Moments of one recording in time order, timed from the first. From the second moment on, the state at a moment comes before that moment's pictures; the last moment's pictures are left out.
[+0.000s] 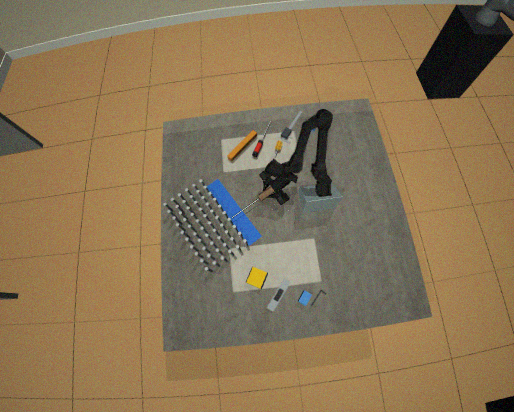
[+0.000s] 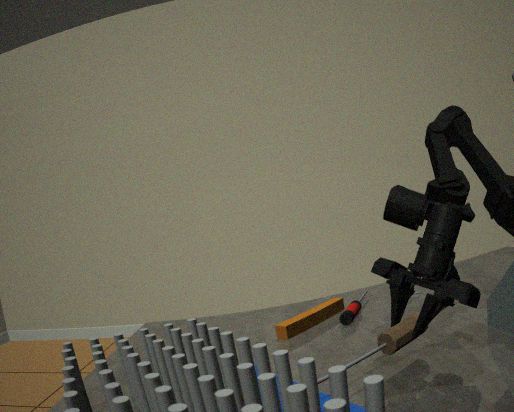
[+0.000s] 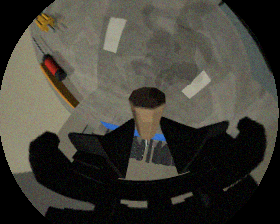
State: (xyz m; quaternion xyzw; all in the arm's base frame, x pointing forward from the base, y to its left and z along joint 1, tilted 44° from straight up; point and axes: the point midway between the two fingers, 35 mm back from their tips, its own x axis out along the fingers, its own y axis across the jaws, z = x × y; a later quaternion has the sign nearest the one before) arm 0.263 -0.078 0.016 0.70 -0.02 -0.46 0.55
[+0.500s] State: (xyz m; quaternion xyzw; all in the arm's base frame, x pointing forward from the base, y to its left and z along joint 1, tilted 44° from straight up) arm 0.264 -0.079 0.012 0.70 -0.02 -0.46 0.55
